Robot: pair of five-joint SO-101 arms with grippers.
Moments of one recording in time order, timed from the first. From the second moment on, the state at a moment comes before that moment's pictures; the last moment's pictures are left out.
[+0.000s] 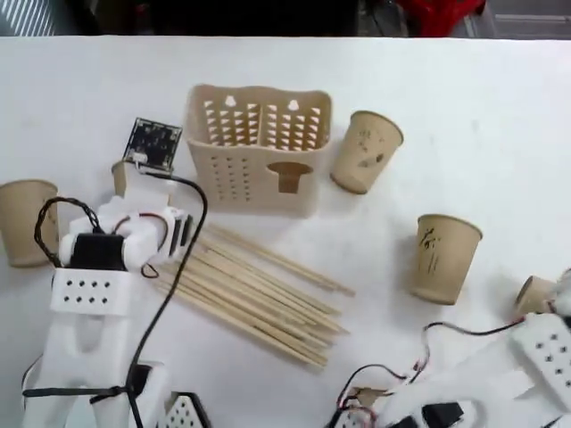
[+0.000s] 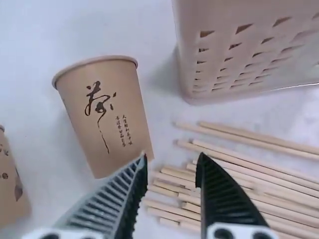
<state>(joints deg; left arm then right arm) -4.4 -43.9 47.7 63.1 -10.3 59.3 -41.5 38.0 47.6 48.4</state>
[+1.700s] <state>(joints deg) -1.3 -43.9 52.5 57.0 -10.3 39.0 -22.9 25.8 66.1 41.9</state>
